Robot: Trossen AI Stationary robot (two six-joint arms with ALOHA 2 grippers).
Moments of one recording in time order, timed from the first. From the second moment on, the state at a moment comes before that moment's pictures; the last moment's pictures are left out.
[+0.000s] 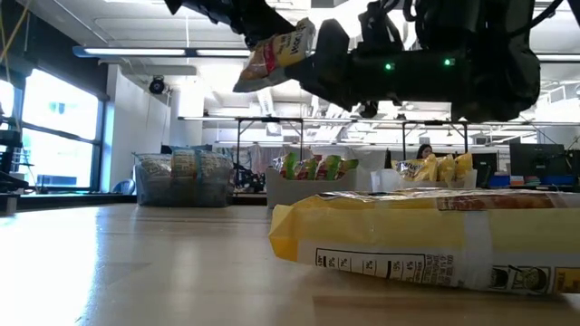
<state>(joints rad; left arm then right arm) 0.30 1.42 1.21 -0.24 0.37 0.19 0.16 1.96 0.67 1.57 0.65 -0.08</state>
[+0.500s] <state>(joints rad) 0.32 1.41 1.21 -0.25 0.29 0.19 0.18 1.96 0.67 1.57 0.63 0.05</state>
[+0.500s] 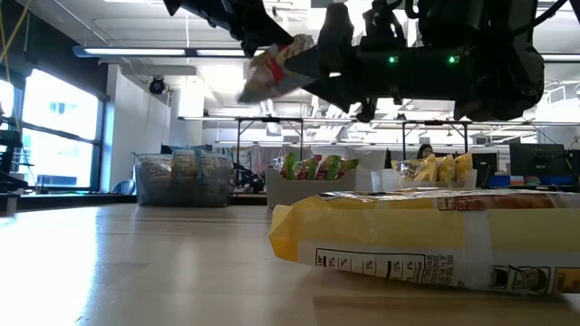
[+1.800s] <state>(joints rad) 0.30 1.37 1.21 -0.21 0.26 0.14 0.11 1.96 0.75 1.51 0.57 0.04</state>
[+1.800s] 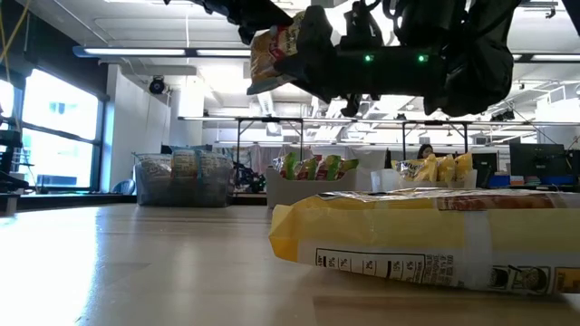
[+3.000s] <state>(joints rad) 0.26 1.27 0.66 0.54 0.19 -0.35 0.10 1.76 0.77 0.81 1.11 -0.71</state>
